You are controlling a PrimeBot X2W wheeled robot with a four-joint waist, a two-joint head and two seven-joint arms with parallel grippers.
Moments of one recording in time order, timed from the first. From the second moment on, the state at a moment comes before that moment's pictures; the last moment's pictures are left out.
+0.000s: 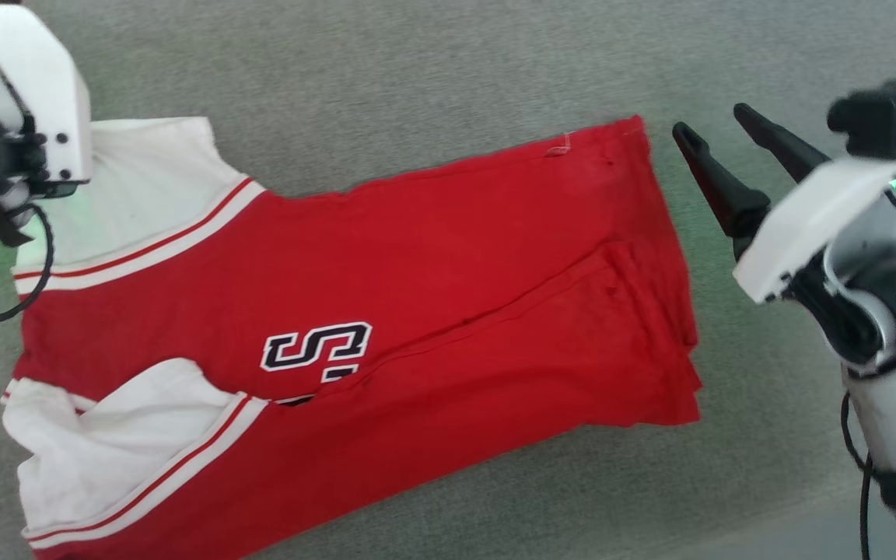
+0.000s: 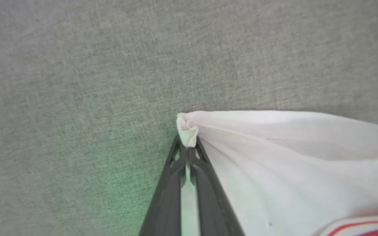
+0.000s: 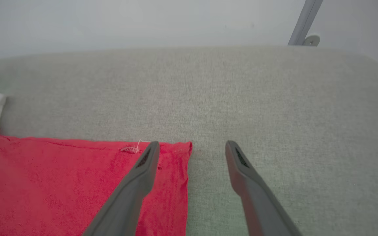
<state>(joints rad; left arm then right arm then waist) -1.23 0.71 -0.96 0.68 -1.03 0.22 0.92 -0.58 -0.32 0.20 0.12 0.57 0.13 0.36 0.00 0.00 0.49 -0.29</state>
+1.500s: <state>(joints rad) -1.20 0.69 -1.00 0.37 -1.01 0.21 0.88 -0.58 -0.63 0.32 0.13 0.74 0.13 0.71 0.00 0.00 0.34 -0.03</state>
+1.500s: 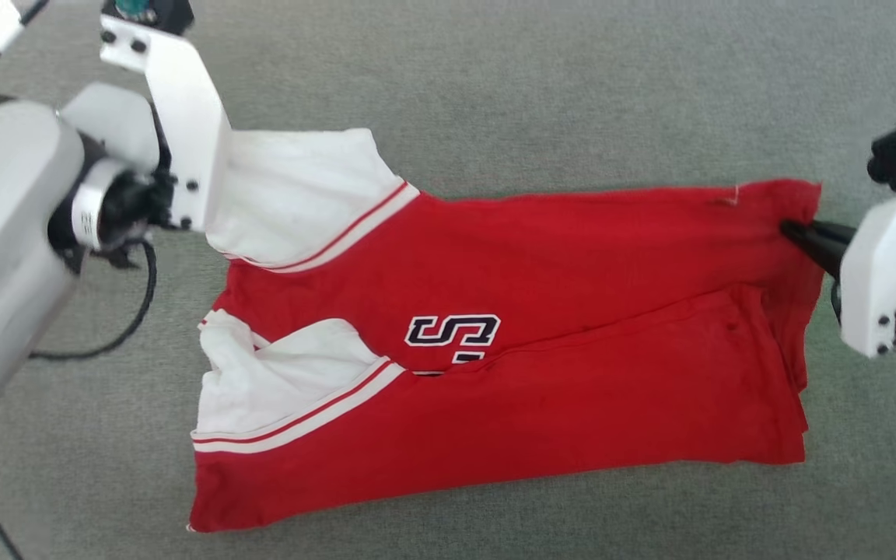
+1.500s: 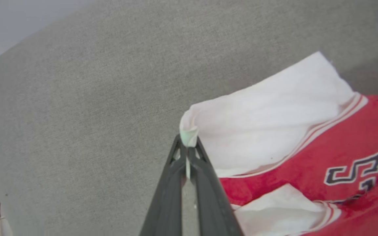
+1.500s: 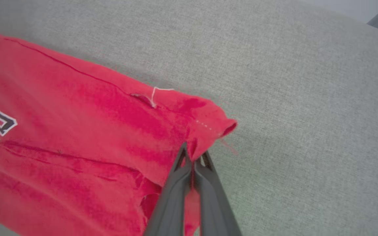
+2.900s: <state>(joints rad) -0.55 0.91 -0.93 -0.23 -1.12 0.51 0.47 -0.06 -0.56 0.03 -0.08 0.76 0.13 0.81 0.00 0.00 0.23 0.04</state>
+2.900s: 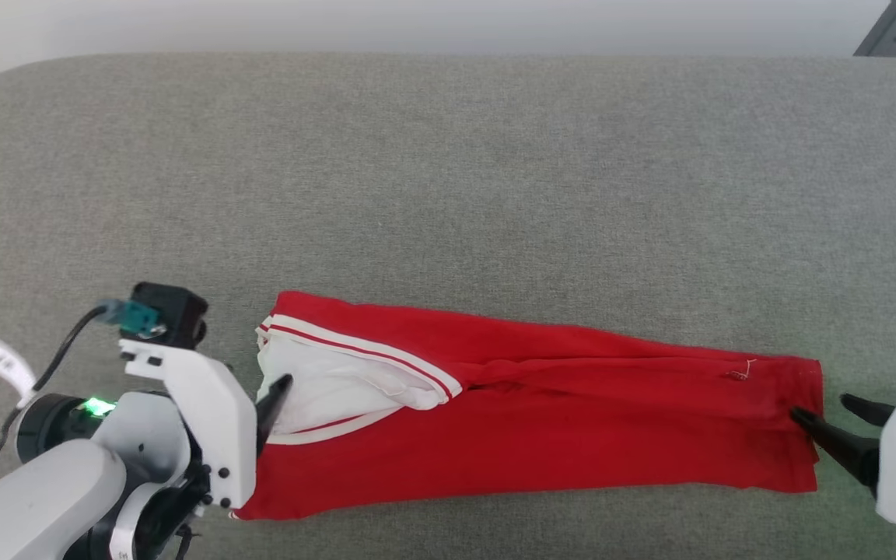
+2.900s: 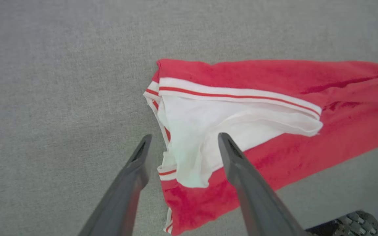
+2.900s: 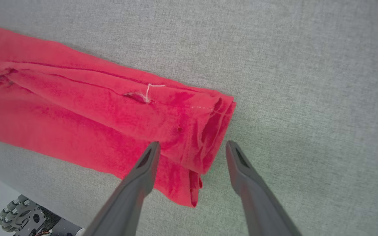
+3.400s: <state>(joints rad) -0.38 0.84 -0.77 -0.08 -1.08 0.40 -0.11 -0.07 -0.53 -0.04 0.02 0.75 0.13 0.86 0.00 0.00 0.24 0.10</state>
